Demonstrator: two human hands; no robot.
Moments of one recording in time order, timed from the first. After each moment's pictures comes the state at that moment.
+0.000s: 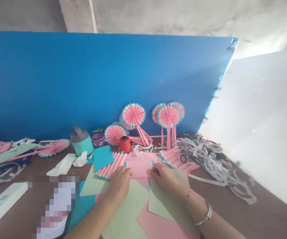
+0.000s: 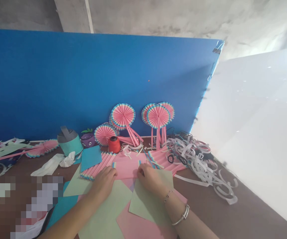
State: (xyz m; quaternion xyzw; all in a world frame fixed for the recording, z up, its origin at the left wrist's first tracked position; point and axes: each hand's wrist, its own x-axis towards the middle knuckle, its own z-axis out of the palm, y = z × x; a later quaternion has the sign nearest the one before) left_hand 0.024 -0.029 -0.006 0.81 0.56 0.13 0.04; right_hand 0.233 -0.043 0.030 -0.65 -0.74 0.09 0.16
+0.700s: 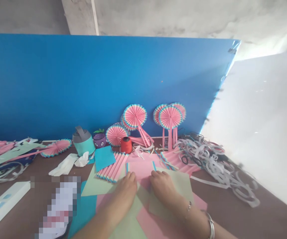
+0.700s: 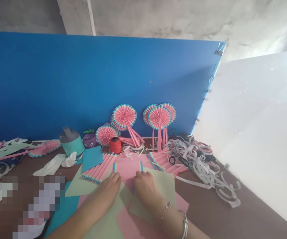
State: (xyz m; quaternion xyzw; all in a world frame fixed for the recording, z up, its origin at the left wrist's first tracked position) left_hand 0.030 -0.055 -0.001 0.88 0.47 0.06 -0.01; right_hand 0.207 -0.052 0.018 -0.56 -0.83 -0.01 -0.01
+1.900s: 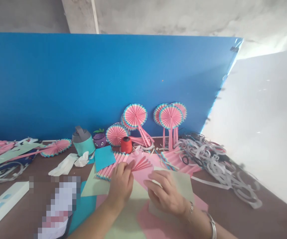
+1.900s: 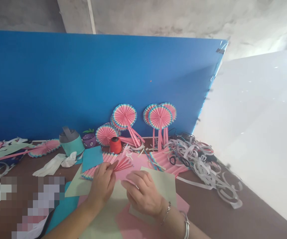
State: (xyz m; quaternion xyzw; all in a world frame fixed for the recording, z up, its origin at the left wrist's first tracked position) left_hand 0.025 -0.042 0.004 0.79 0.49 0.37 -0.06; right_hand 0.215 -0.069 0.021 -0.28 -0.84 -0.21 0.41
